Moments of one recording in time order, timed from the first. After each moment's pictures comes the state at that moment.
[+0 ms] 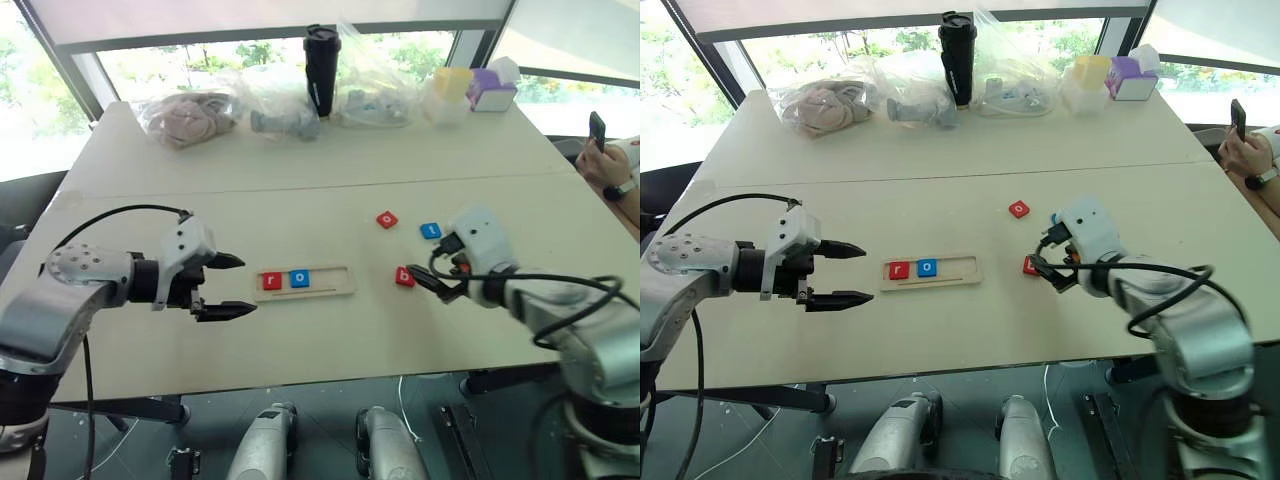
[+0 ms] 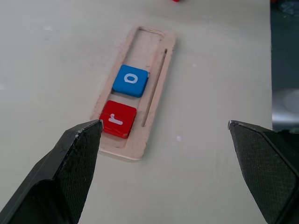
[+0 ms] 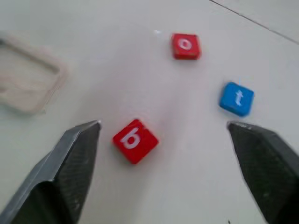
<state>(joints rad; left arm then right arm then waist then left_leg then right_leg) -0.33 0.95 0.04 -0.35 -0.48 0.70 -1.17 -0.26 -0.87 -0.05 -0.64 0.36 1.06 0.67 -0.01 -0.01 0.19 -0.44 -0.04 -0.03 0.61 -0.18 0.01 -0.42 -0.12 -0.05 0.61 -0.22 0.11</state>
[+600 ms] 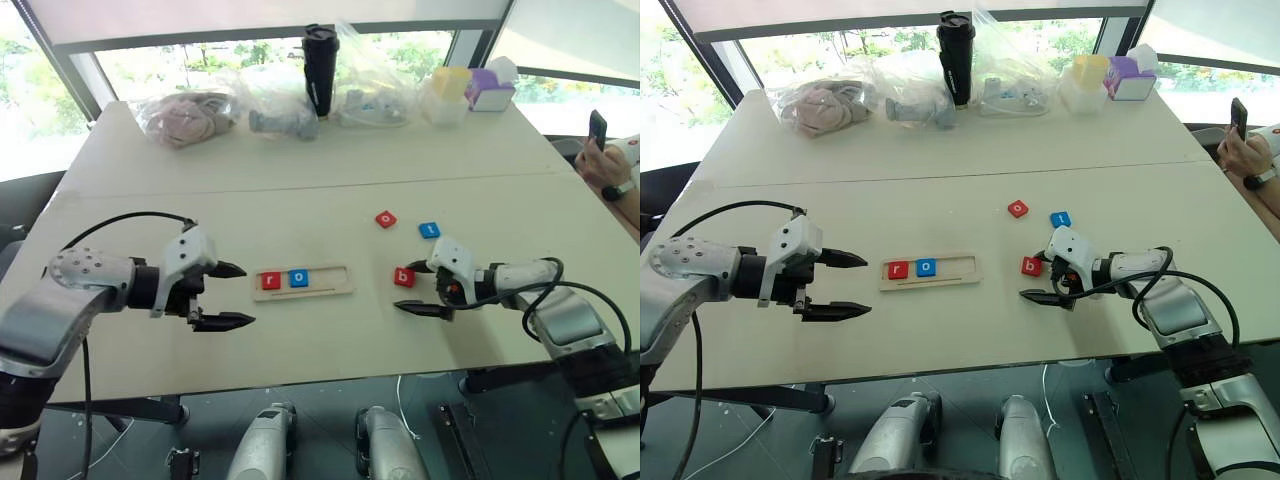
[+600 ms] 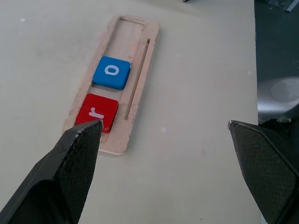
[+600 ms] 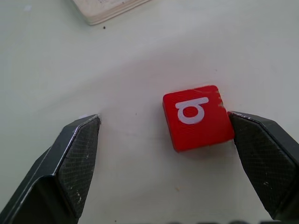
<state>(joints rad) -0.29 0.98 0.02 -0.36 -0.49 0.67 -1.17 -0.44 -0.79 0.18 0.15 0.20 0.33 1.09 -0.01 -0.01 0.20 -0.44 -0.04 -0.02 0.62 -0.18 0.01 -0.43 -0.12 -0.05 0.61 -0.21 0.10</state>
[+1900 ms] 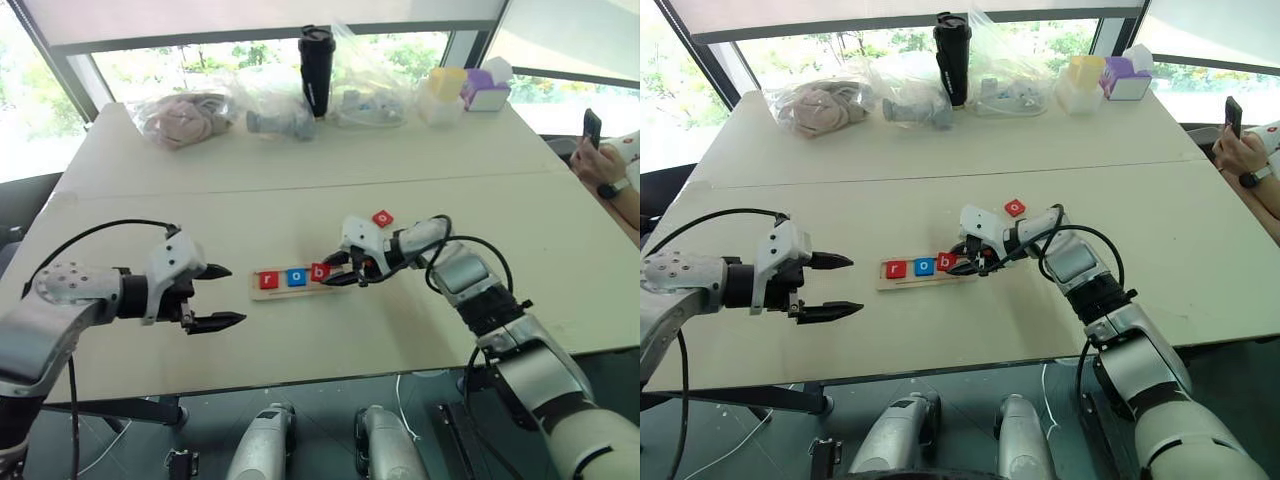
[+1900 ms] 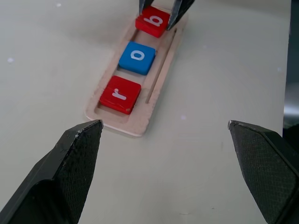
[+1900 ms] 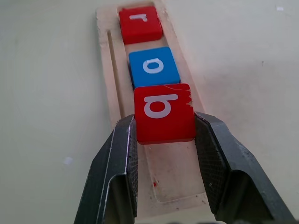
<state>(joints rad) -0.18 0.99 0.12 -0.41 -0.51 0.69 -1.06 -0.85 -0.42 0.41 0.46 0.06 0.27 1.21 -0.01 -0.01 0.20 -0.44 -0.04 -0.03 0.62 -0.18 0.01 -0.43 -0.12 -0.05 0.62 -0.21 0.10</state>
